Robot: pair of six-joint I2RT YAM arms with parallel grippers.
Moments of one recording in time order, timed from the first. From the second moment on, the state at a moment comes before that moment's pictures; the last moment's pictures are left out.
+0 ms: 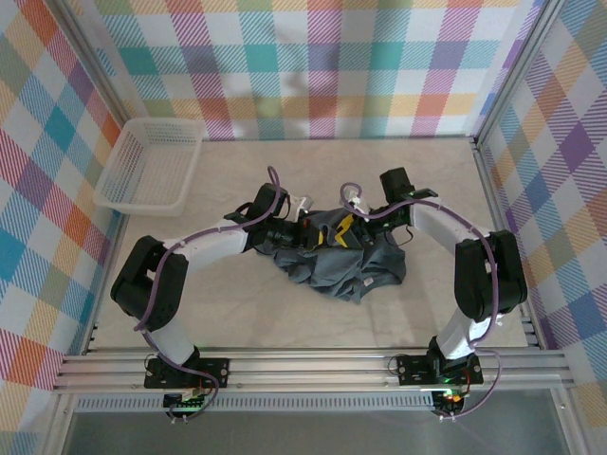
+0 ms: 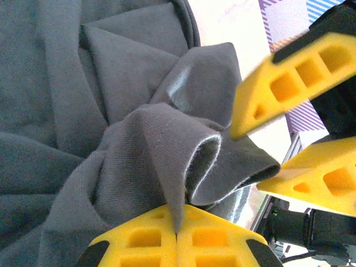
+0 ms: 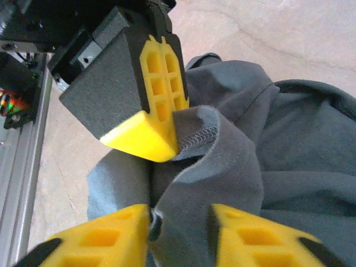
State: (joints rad) left arm -0.57 1.70 1.07 -0.15 0.64 -0.54; right arm 0.30 1.69 1.15 -0.63 -0.93 -0.69
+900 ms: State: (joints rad) left arm -0.47 1.47 0.94 -0.13 0.52 -0.62; right arm 0.30 1.31 0.95 -0.39 -0.81 -0.47
